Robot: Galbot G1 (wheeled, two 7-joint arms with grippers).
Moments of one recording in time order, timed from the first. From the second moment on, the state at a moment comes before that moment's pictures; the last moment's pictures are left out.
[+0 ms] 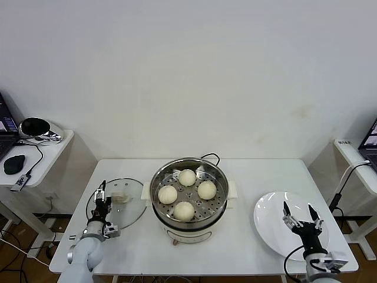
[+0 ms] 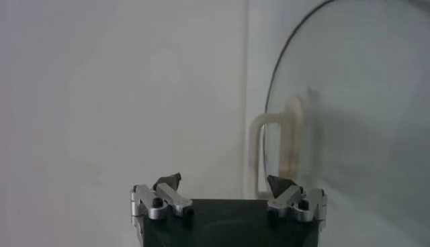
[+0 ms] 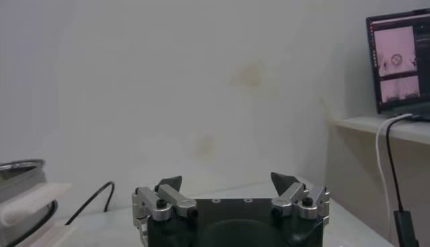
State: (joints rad) left arm 1.04 -1.25 -0.51 -1.27 1.23 0.05 -0.16; right arm -1.56 1.22 0.71 1.87 0.56 0.12 0.02
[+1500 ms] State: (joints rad) left arm 0.98 -1.28 -0.48 -1.15 1.14 0.09 -0.23; right arm -1.57 1.24 0.71 1.86 0.53 0.13 0.02
